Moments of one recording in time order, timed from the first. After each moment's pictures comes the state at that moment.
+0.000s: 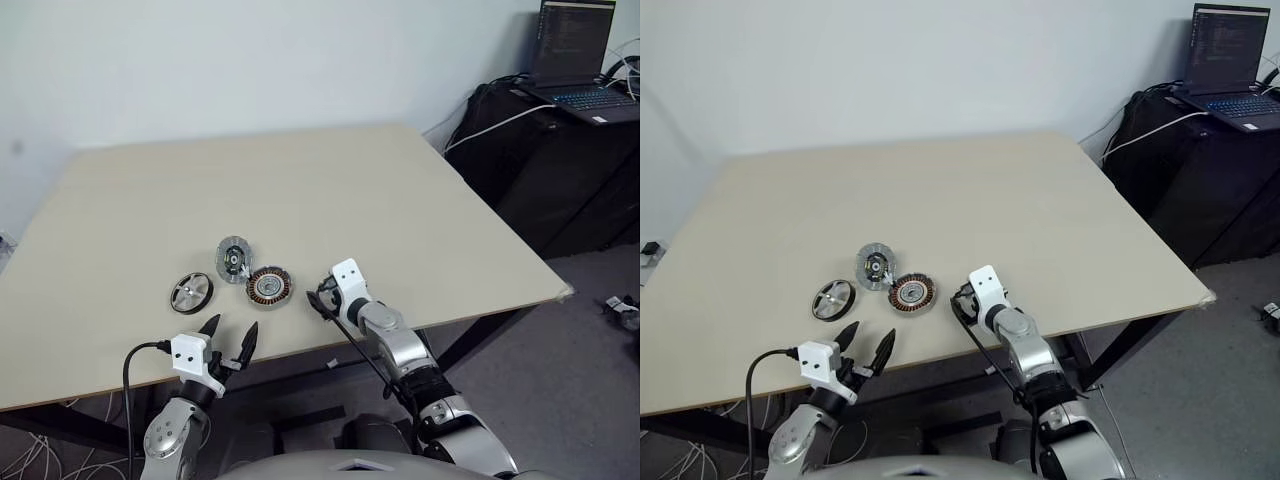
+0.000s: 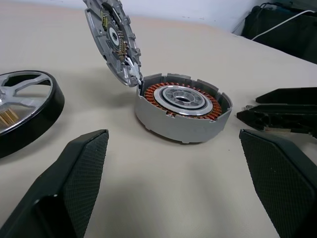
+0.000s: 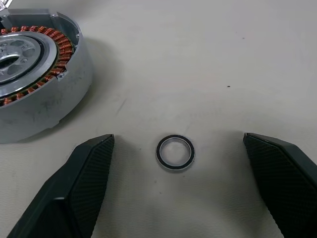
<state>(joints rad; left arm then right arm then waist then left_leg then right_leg) 0.40 0.12 0.01 0.08 -0.25 -0.31 -0.46 -0.31 0.00 0.21 0.49 -0.03 0.27 0.31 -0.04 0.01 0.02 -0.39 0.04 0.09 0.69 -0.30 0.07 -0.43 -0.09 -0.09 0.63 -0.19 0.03</state>
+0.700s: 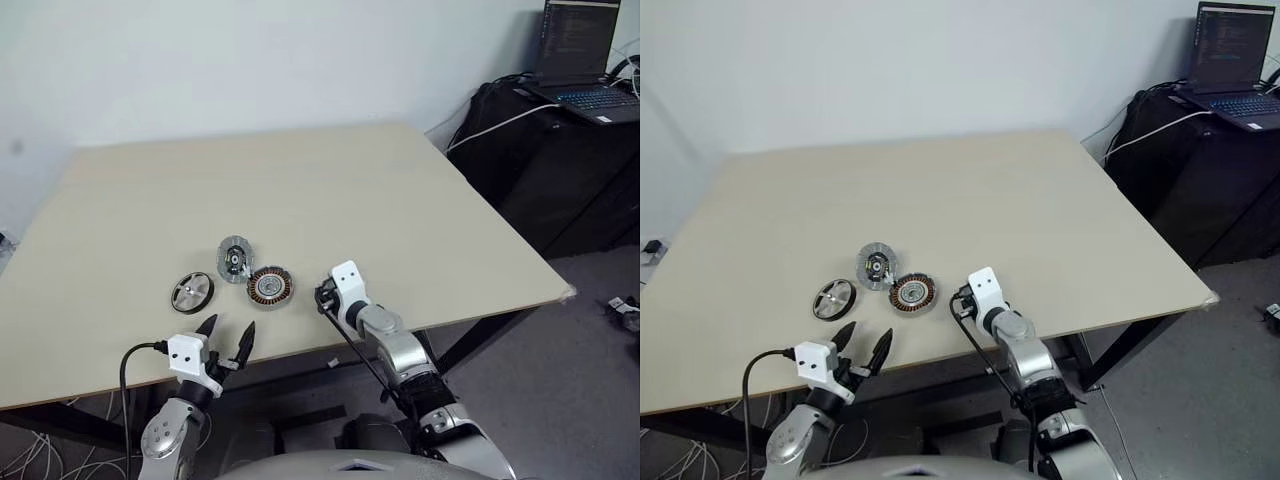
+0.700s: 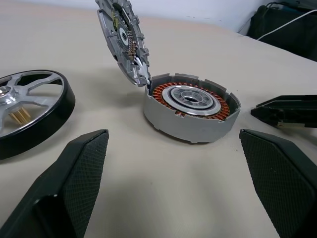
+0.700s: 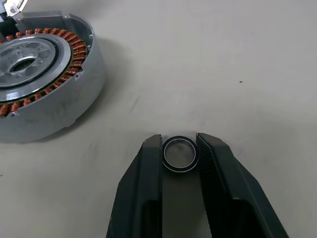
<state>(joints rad) 0.40 0.12 0.03 0.08 -0.26 -0.31 -0.46 -0.24 0.01 0.21 0.38 -0.03 0.32 0.31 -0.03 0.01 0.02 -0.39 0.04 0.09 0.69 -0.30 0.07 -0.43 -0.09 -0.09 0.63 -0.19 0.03</state>
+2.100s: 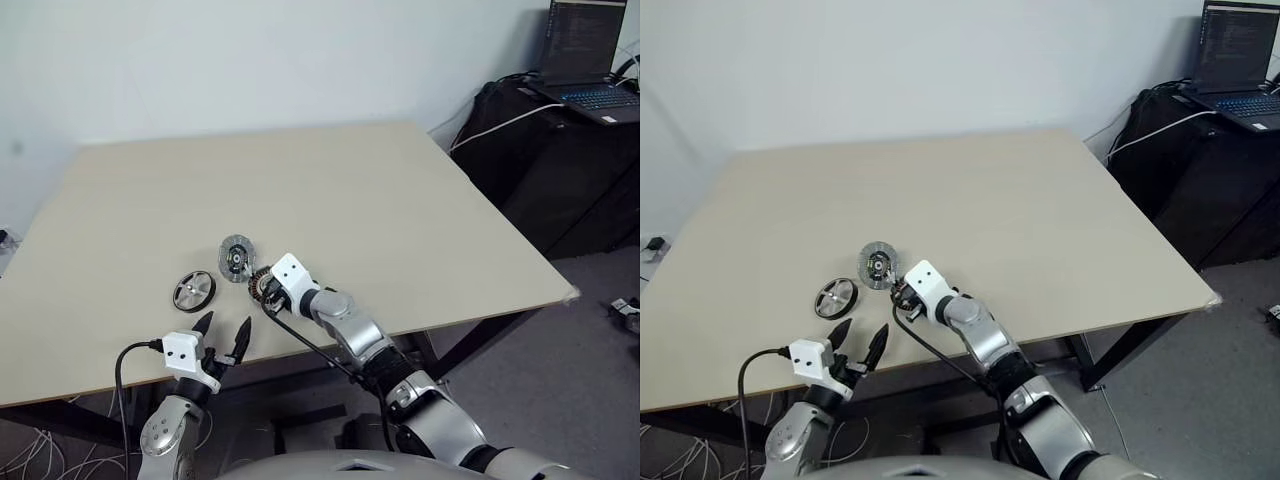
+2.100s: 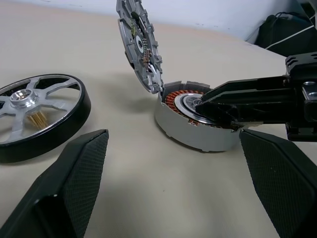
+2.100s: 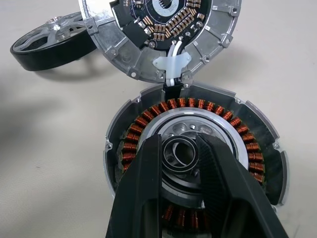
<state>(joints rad) 0.38 0.10 0.05 0.09 -0.28 -0.31 -0.46 -0.46 0.12 0.40 0.56 -0.09 0.28 0.38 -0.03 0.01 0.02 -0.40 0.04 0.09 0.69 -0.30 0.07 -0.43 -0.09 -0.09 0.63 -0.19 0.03</state>
